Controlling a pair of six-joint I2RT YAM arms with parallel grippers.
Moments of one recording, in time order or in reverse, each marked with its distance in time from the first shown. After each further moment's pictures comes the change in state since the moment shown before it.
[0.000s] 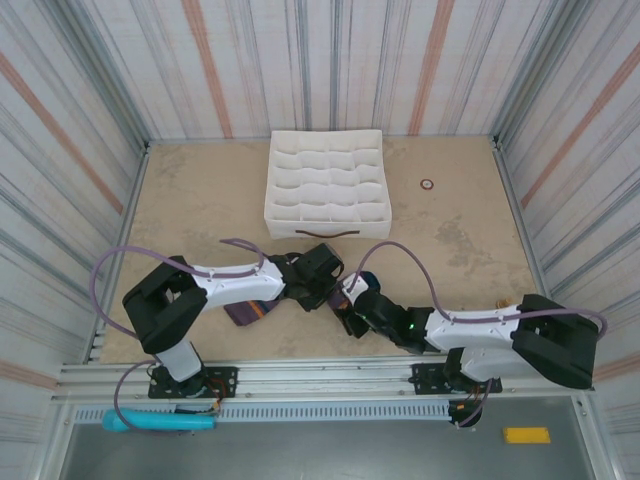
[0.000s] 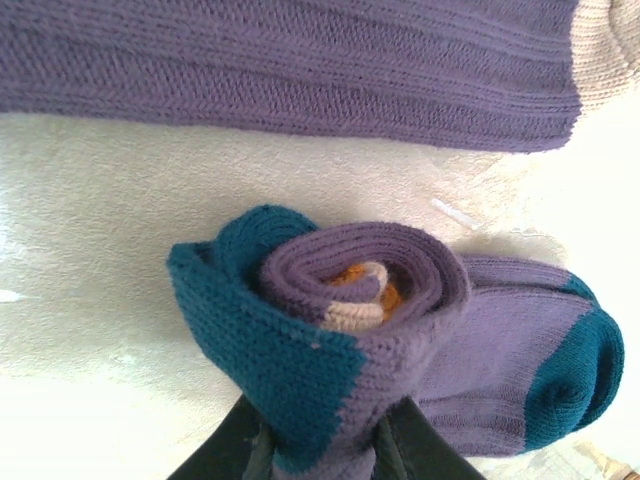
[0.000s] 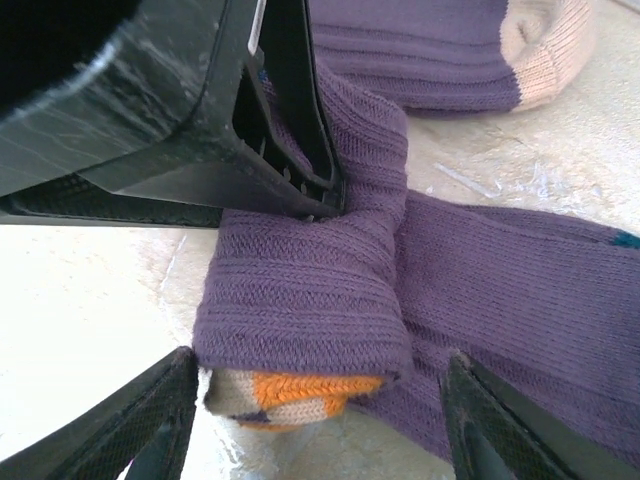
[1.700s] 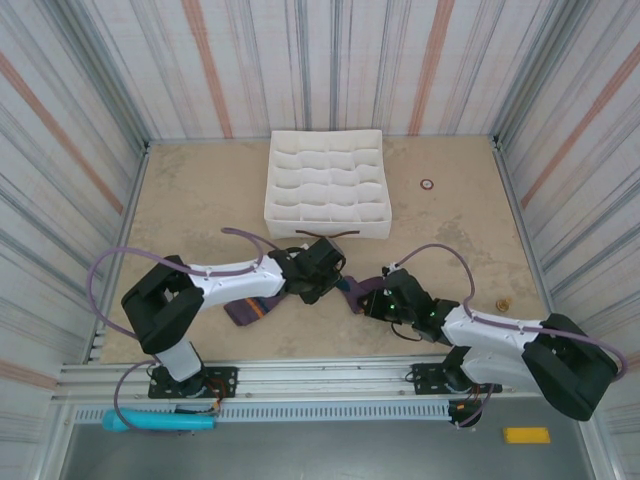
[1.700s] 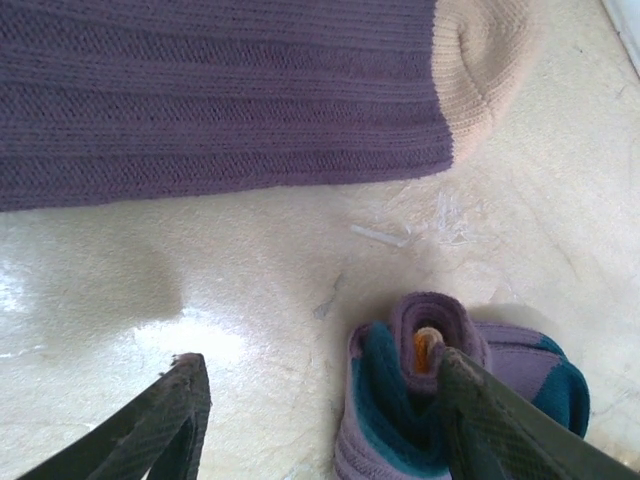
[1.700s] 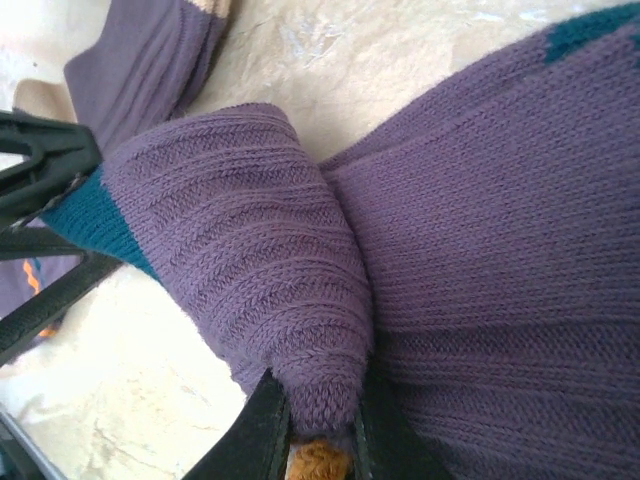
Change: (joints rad) left arm 0.005 -0.006 0.056 -0.030 -0.066 0.145; right arm -0.352 -0.143 -0.089 -0.104 -0.386 0.708
